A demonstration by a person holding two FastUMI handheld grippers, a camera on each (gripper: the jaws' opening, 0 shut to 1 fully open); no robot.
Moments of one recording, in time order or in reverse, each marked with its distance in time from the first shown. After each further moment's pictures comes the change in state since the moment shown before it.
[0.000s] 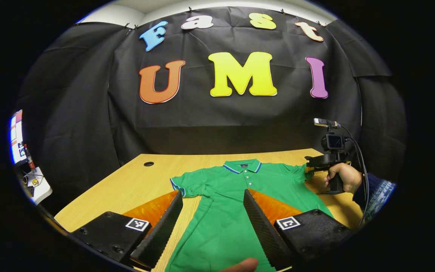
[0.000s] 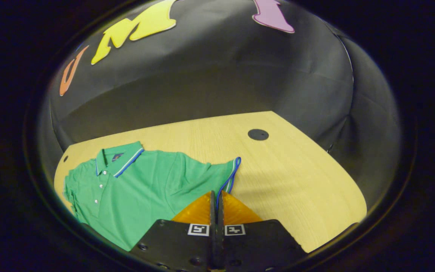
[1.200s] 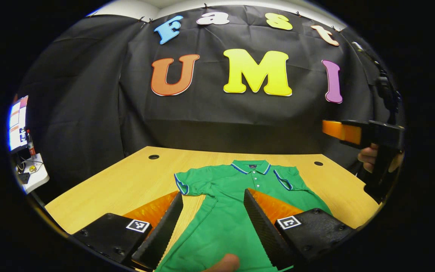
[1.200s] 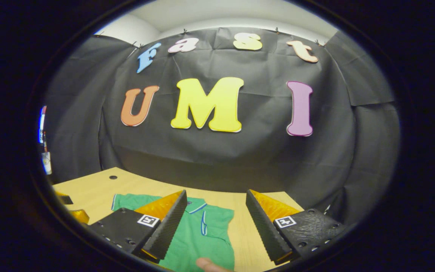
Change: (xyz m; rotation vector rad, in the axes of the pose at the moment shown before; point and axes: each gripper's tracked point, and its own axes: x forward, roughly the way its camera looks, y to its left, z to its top) left arm 0.024 0.009 -0.011 -0.112 0.014 0.071; right arm -0.280 0.073 0.067 -0.157 -0.564 0.196
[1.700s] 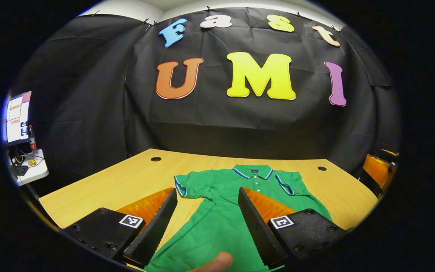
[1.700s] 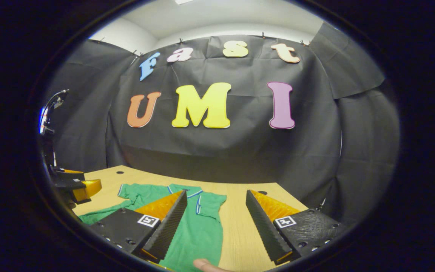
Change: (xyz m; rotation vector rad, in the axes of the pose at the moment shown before) left arm 0.009 -0.008 -0.001 0.025 -0.057 0.066; right arm -0.086 -0.036 -0.058 0.030 -0.042 0.012
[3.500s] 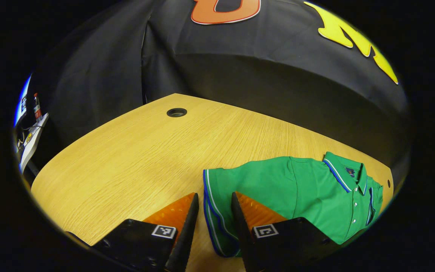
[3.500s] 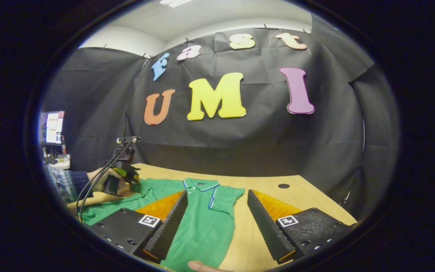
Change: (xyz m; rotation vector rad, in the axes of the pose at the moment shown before) left arm 0.250 0.092 -0.094 -0.190 0.426 0.203; right arm 0.035 0.005 -0.047 0.075 0.023 0.187
